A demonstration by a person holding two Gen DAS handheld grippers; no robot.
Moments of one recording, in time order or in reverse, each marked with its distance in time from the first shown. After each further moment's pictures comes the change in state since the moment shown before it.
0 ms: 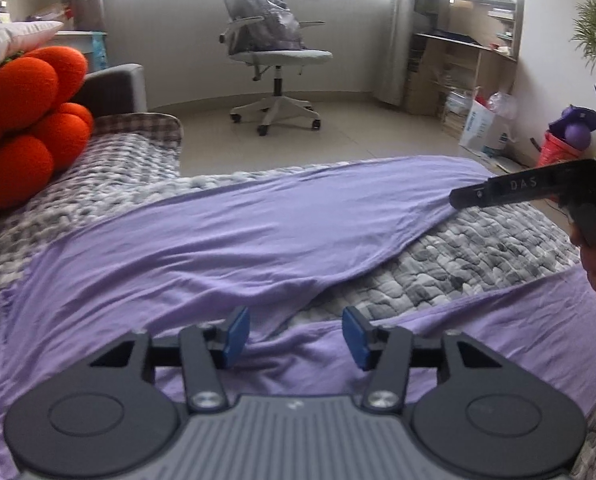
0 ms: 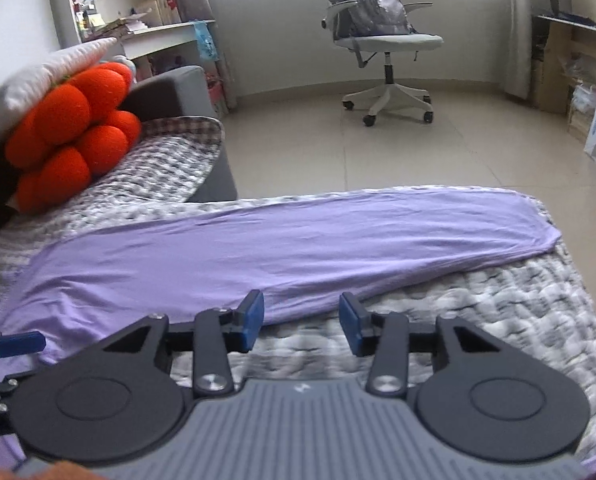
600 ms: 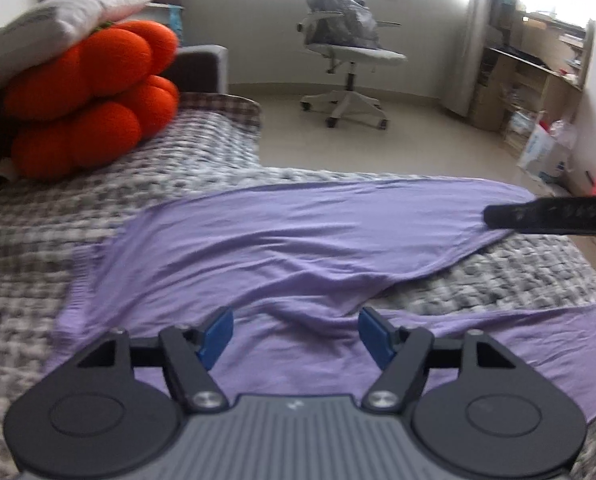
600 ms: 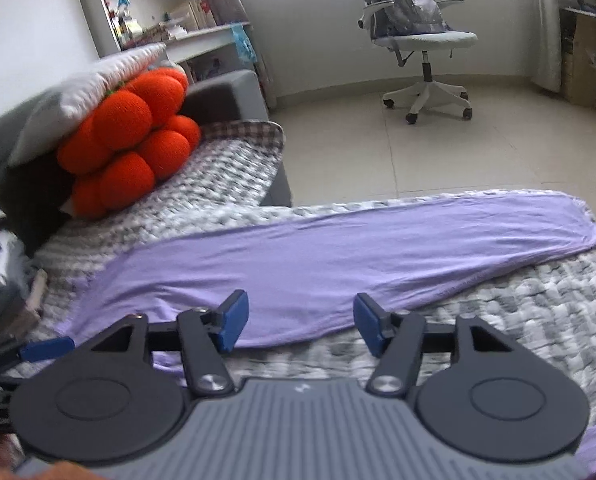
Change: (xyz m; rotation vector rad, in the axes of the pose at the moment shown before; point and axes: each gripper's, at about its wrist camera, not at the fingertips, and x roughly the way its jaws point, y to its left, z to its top) left arm -0.049 0.039 -0.002 -0.161 0.043 0.168; right arm -0.027 0.062 0.010 0.031 0.007 0.122
